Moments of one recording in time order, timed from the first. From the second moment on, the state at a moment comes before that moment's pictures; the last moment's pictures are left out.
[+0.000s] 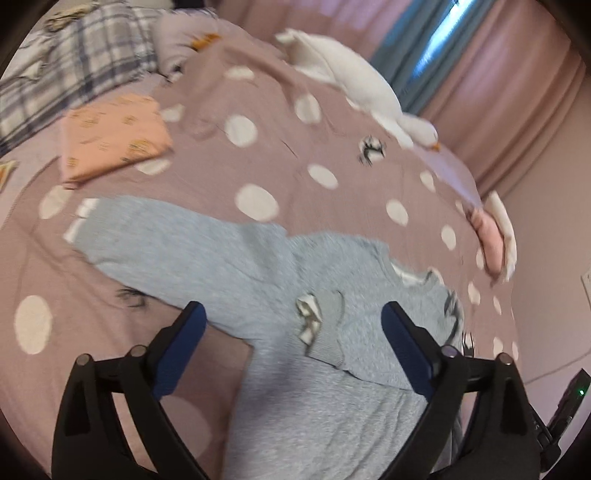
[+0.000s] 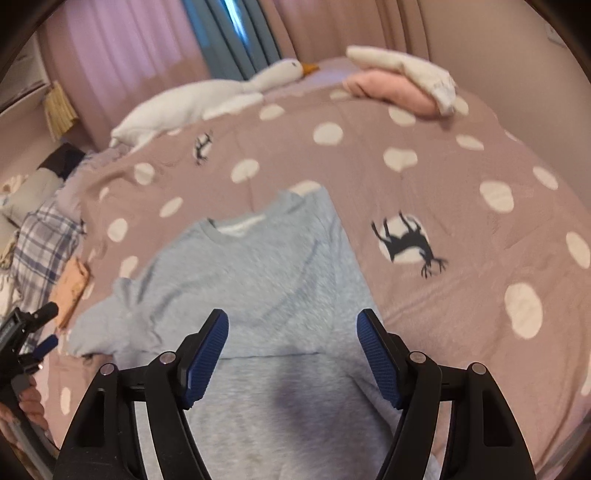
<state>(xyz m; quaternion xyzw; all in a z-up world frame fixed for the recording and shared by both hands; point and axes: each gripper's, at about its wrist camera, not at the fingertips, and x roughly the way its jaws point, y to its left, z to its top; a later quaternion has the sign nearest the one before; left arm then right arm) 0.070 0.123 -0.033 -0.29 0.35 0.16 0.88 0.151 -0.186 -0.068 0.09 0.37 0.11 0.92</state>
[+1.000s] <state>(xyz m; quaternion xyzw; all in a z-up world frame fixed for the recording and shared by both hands) -0.020 0.304 -0.140 -0.51 0.28 0.31 0.75 0.088 -0.183 -0.055 0.08 0.32 0.12 0.94</state>
